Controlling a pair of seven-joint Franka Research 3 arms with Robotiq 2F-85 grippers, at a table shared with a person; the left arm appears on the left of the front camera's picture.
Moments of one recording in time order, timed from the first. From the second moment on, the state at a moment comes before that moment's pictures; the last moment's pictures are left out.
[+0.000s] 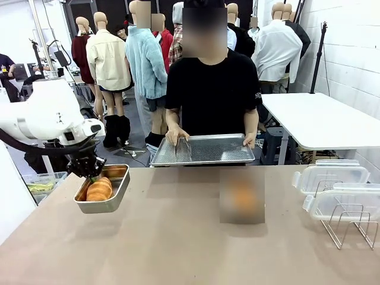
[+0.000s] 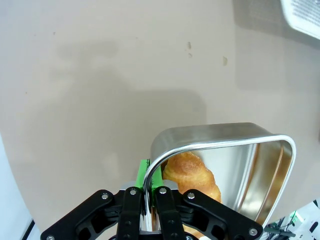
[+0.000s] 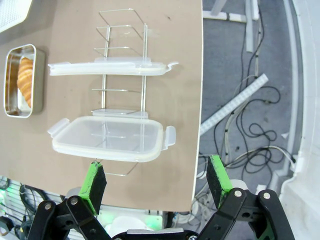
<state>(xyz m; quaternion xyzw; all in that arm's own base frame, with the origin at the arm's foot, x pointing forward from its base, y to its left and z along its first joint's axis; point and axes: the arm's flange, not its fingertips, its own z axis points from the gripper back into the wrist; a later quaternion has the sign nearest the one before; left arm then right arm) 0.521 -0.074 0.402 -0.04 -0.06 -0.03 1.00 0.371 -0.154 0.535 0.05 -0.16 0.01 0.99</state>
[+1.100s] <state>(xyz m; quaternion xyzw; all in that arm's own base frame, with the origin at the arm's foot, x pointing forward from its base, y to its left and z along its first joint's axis) 0.542 -0.076 0.332 -0.01 -0.06 0.00 1.00 0.372 -0.154 0.535 0.05 -0.16 0.01 0.99</state>
